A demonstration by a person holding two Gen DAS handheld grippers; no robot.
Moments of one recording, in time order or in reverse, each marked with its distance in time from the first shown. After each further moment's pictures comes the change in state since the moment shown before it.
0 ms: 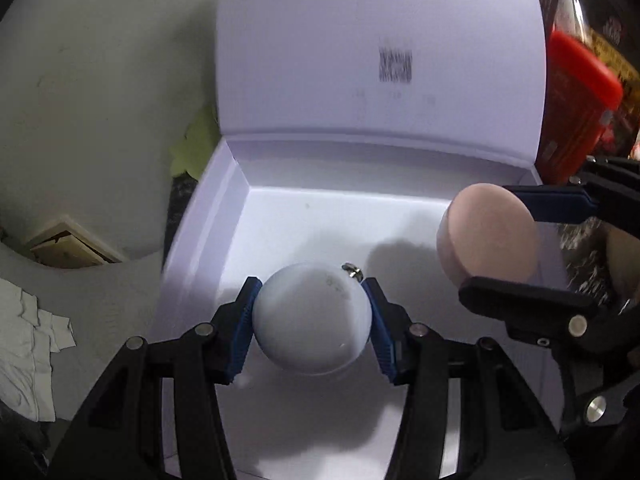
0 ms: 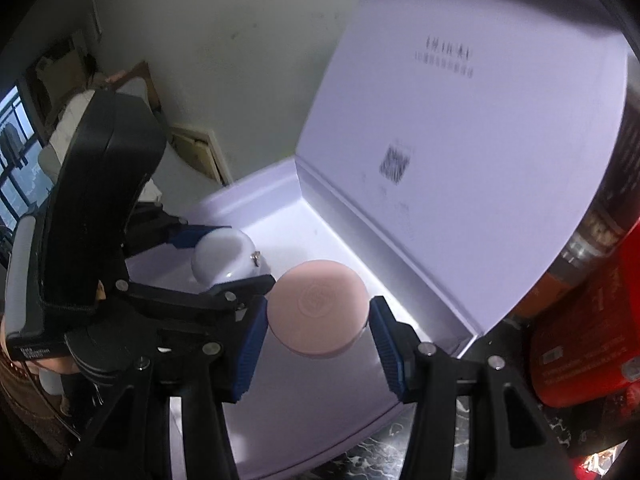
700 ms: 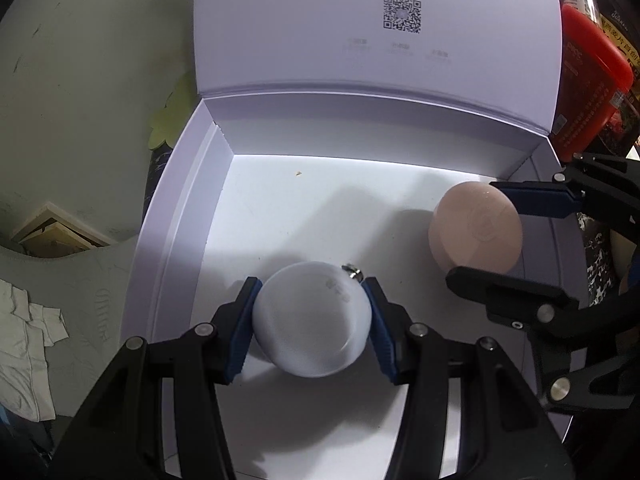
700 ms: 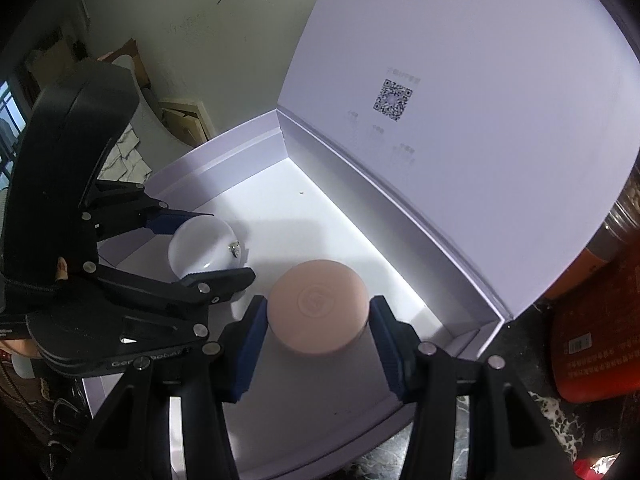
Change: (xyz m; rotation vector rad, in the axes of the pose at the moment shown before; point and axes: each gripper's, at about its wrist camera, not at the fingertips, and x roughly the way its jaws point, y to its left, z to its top) left arm 0.026 0.012 -0.003 -0.002 0.087 -0.042; right arm 0.033 -0.004 -0.004 0.001 0.066 -0.038
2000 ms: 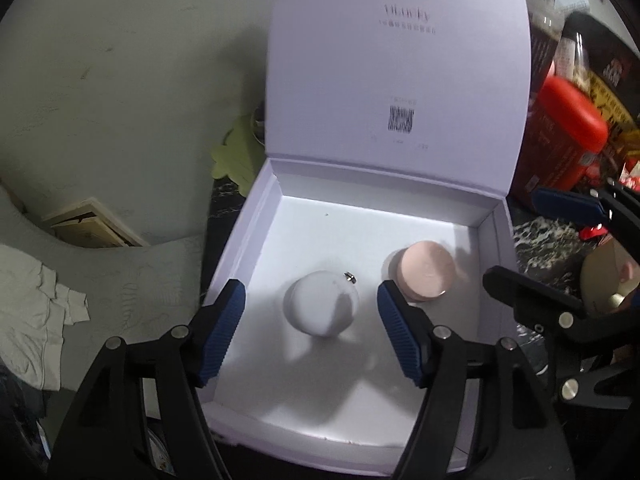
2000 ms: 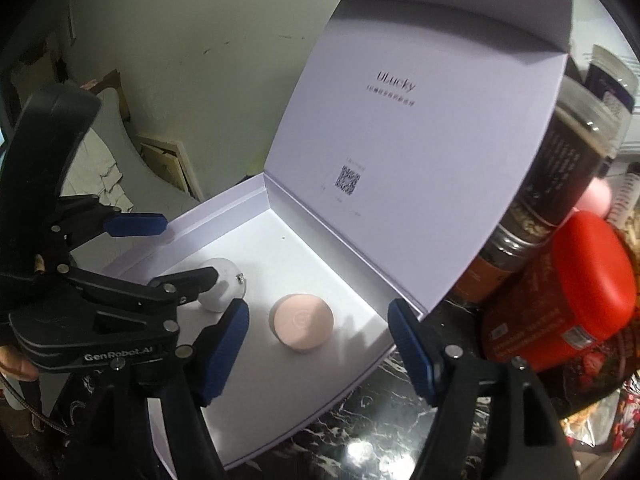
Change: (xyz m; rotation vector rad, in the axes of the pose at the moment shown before) left arm -0.091 -0.008 -0.003 -0.109 -0.128 0.080; right arm -0.084 0.013 0.002 0.048 -0.129 -0.146
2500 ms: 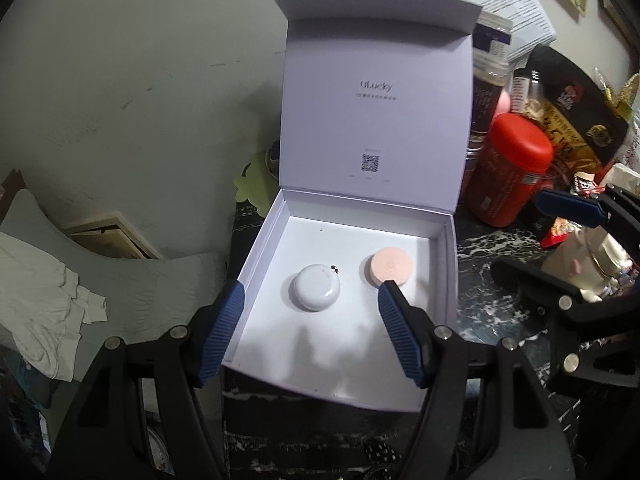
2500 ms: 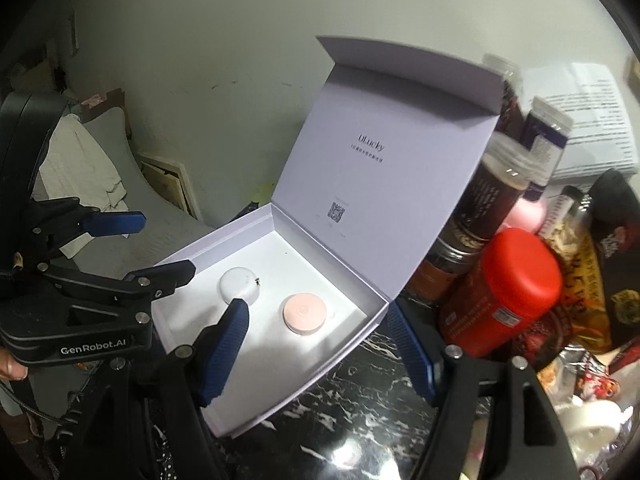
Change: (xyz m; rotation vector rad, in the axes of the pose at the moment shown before) left arm -0.095 -0.008 -0.013 -0.003 -0.106 0.021; right arm -0.080 0.019 -0.007 -0.008 -0.091 -0.065
